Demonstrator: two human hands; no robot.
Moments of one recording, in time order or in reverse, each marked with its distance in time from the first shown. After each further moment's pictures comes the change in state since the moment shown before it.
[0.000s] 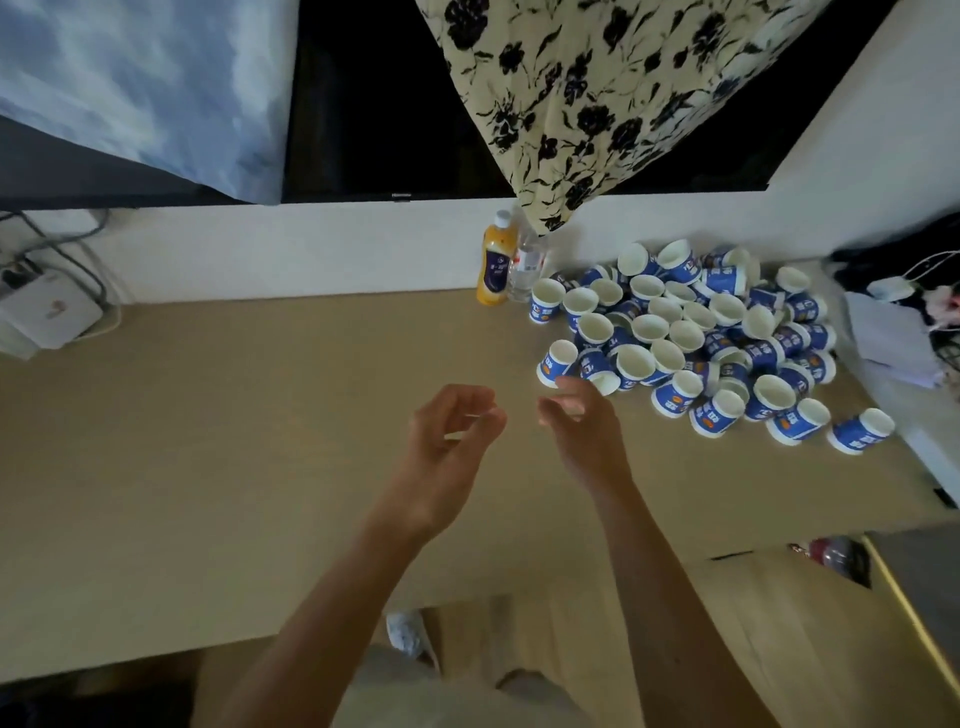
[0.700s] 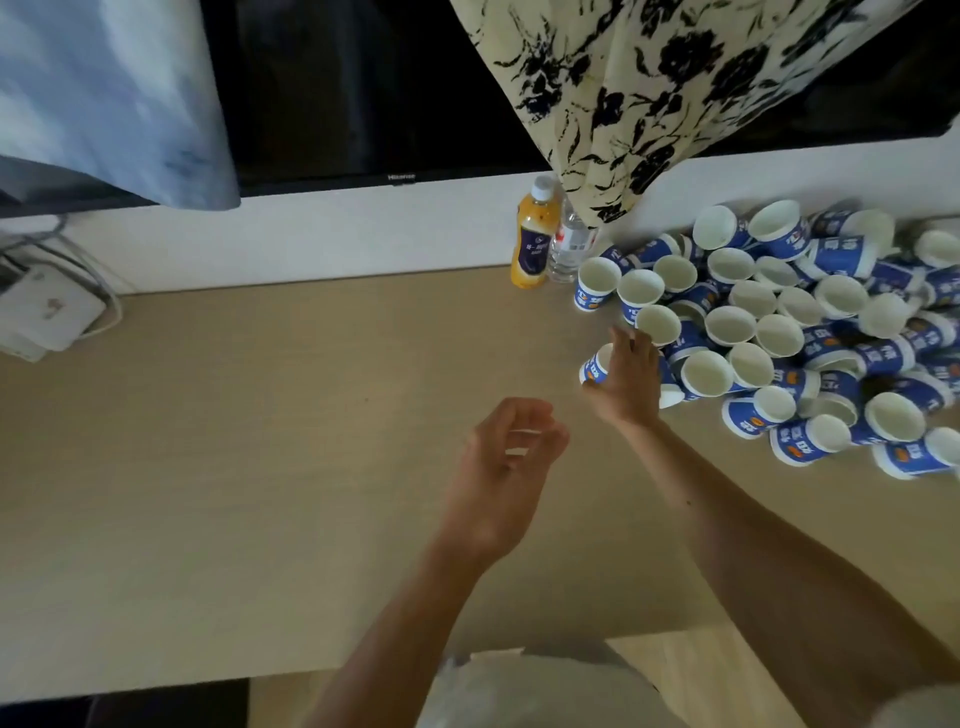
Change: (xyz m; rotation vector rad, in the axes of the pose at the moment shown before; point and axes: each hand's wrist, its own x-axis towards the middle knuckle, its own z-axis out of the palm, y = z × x) left_hand 0.107 -0.015 0.046 0.022 0.003 -0.228; right_hand 0.211 0.086 0.044 -0.627 -0.029 -0.045
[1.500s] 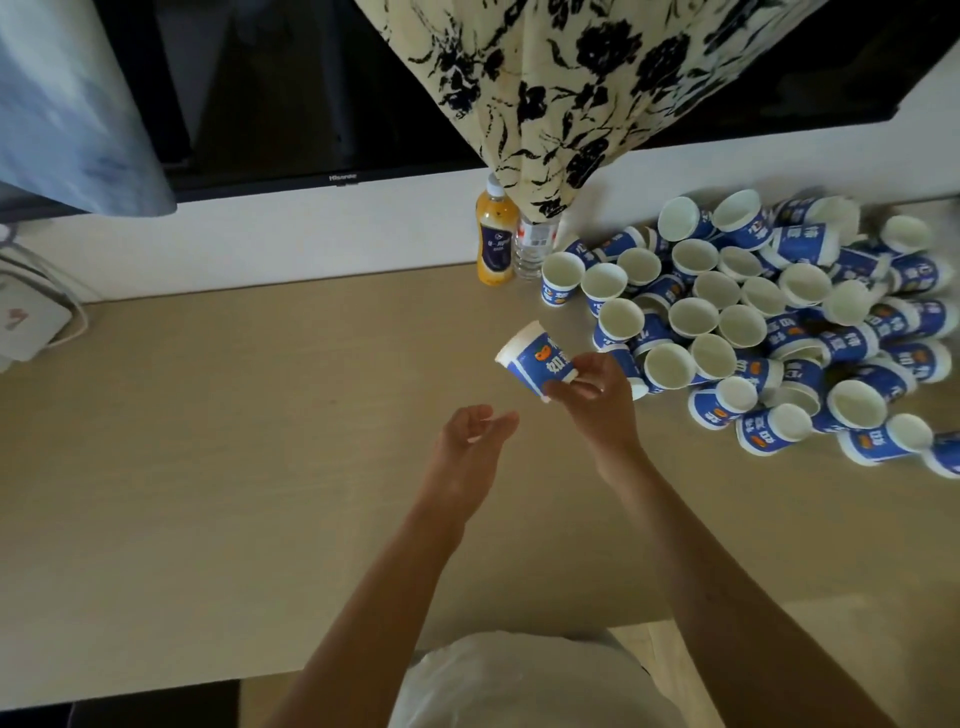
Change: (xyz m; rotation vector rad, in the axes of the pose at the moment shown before) left_hand 0.039 -0.035 0.038 -0.095 0.061 -0.298; right_hand -0.057 -0.002 -0.039 0.993 -0.031 0.202
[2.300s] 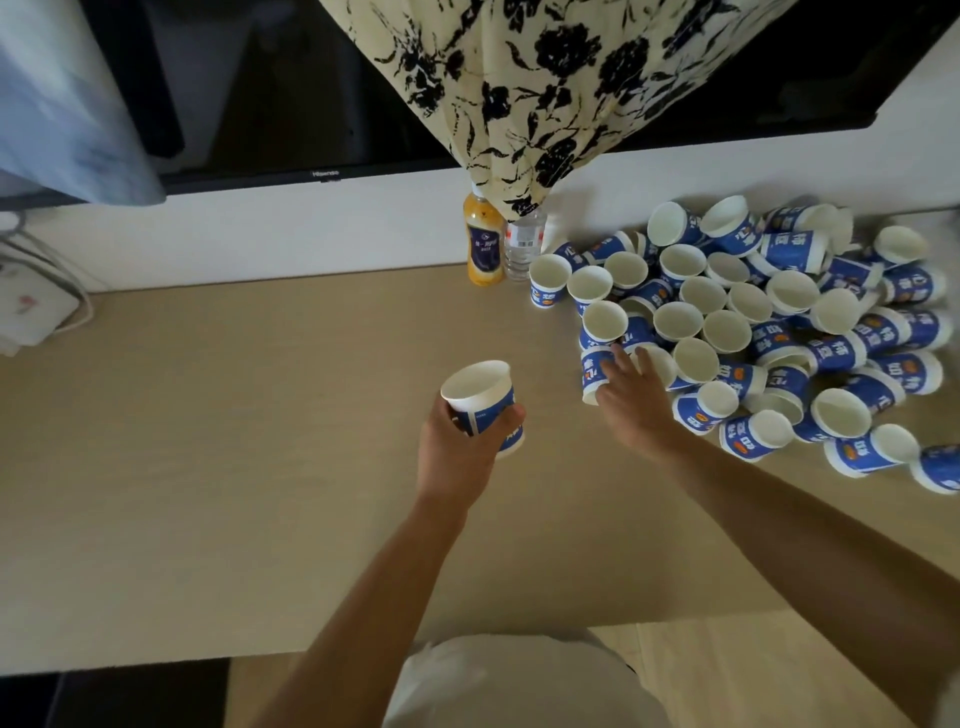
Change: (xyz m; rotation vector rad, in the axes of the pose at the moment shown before) left_hand 0.000 -0.009 0.036 -0.112 0.178 0.212; right_hand 0.071 0.035 -0.084 -1.893 -0.393 -0.605
